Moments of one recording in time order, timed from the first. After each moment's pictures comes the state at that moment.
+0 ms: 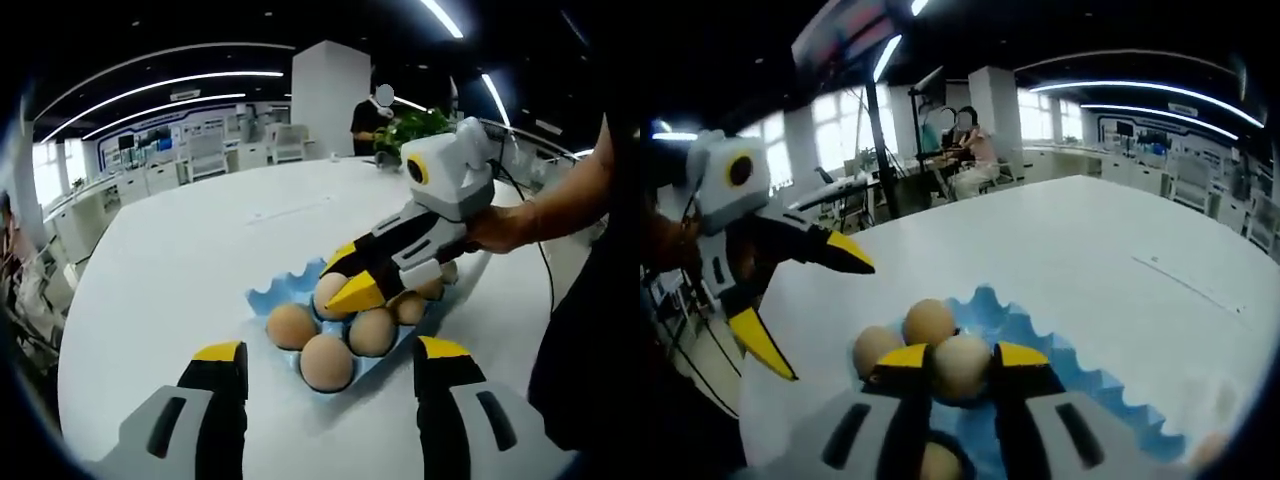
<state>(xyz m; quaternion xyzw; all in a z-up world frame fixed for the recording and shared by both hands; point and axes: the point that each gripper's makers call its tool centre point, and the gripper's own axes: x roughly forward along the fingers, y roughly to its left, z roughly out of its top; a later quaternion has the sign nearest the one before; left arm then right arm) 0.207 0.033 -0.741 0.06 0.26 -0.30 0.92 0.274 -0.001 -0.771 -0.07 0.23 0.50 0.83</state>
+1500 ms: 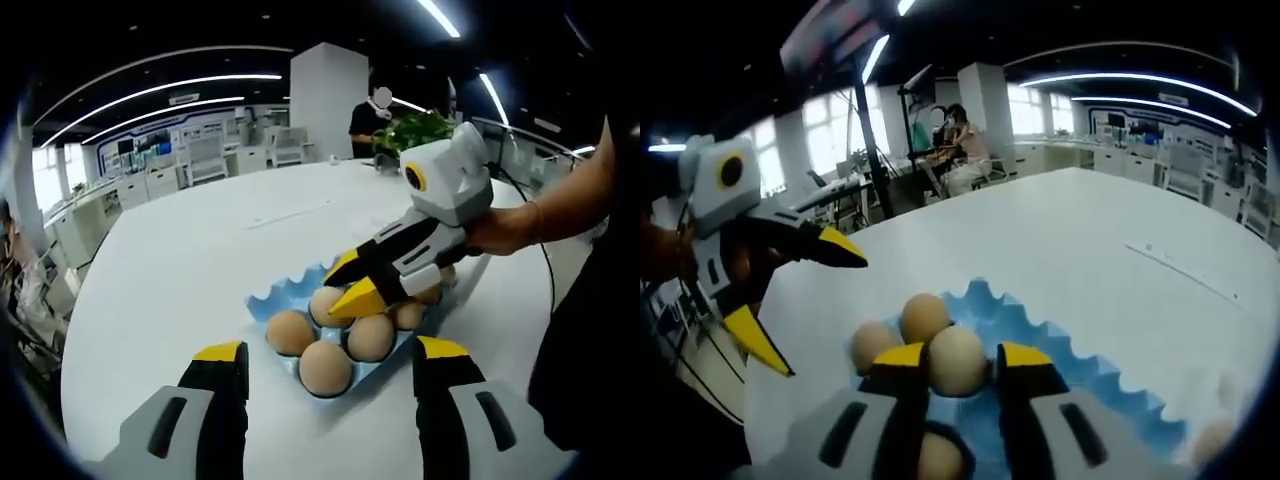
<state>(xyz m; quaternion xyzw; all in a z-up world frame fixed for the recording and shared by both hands) 0.210 0.030 -0.736 0.07 0.25 -0.30 0.92 0.274 -0.011 -0.772 -0.07 0.25 0.49 0.83</state>
